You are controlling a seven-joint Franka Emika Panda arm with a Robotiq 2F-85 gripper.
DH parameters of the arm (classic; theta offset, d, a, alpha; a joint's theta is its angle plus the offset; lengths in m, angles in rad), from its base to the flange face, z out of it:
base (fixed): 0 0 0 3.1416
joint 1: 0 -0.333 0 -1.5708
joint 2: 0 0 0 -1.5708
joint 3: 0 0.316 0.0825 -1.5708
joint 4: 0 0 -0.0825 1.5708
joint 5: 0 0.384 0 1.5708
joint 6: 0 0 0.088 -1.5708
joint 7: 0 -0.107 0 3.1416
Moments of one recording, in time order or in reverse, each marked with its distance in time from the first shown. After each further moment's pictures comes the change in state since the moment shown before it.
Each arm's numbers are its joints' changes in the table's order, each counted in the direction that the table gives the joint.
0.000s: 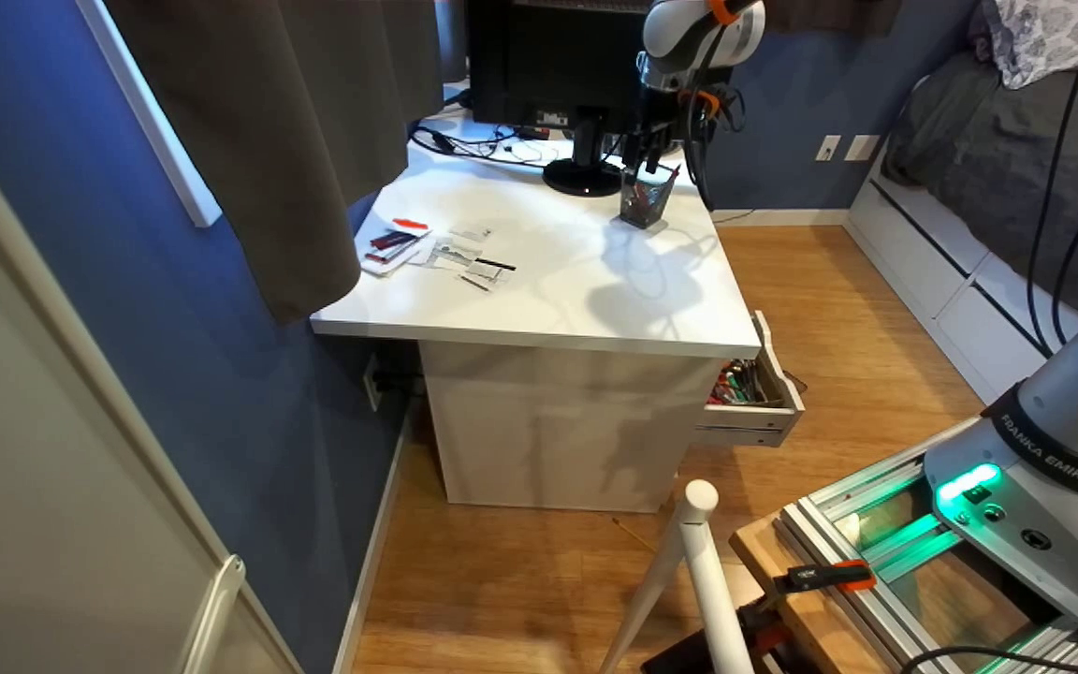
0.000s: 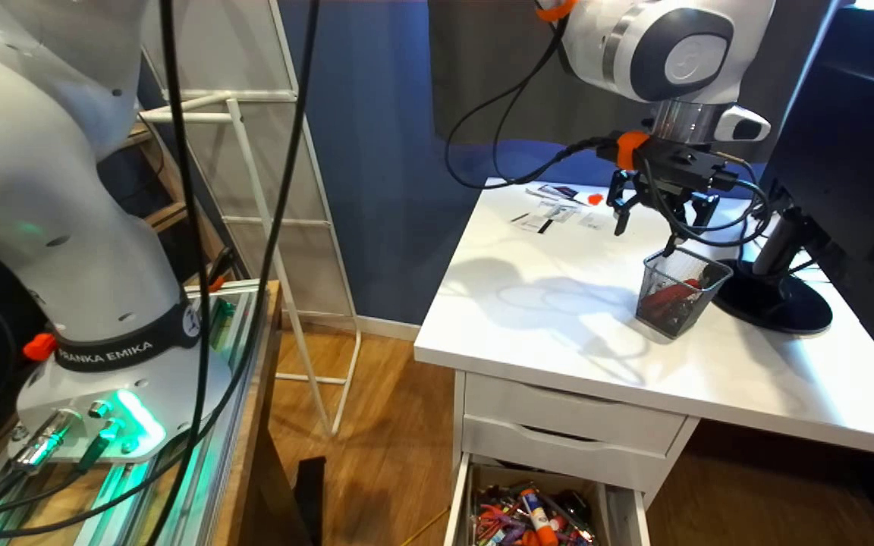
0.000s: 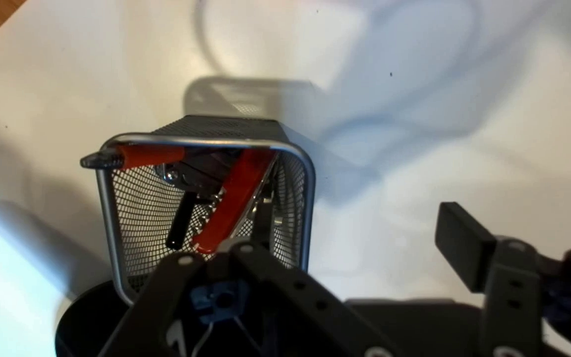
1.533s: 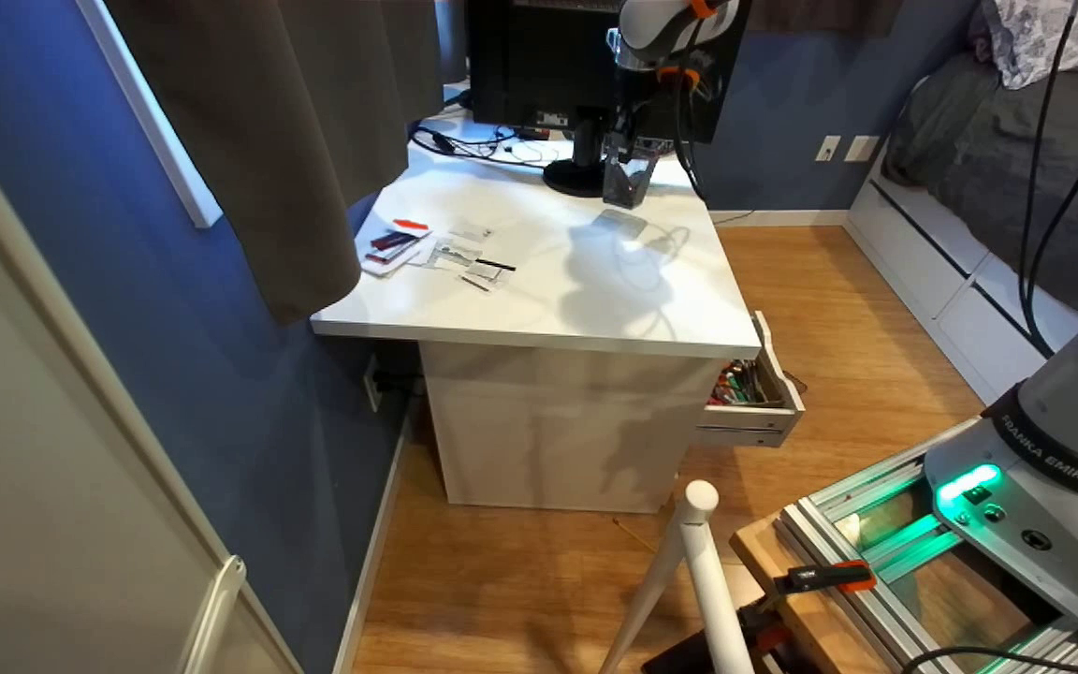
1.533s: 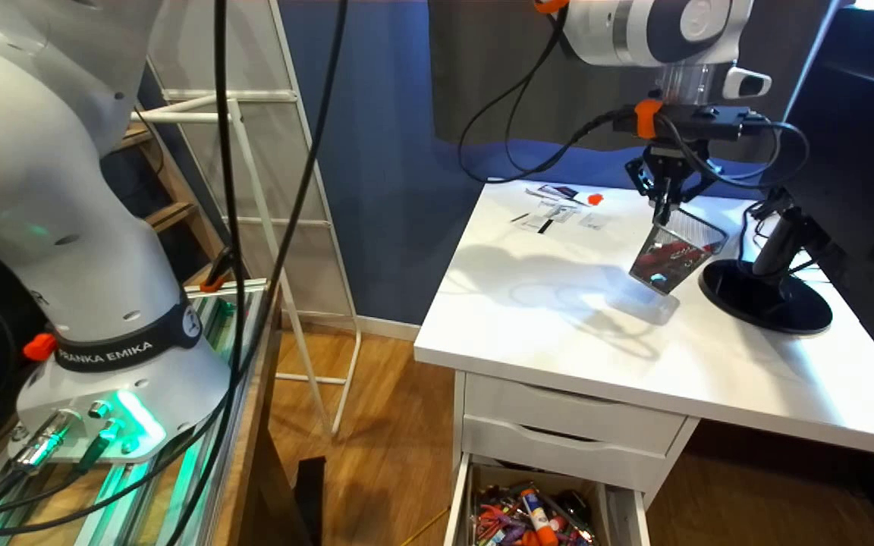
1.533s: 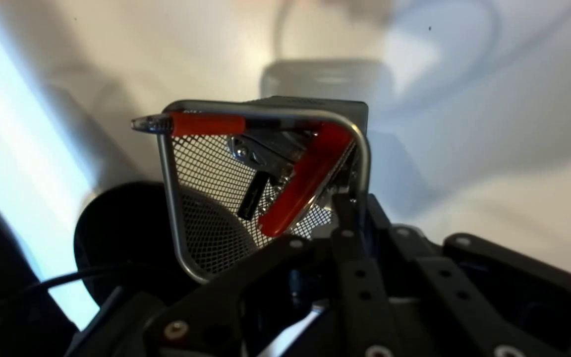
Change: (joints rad) arm -0.071 -0.040 -0.007 -0.161 -0.164 -0.088 0.004
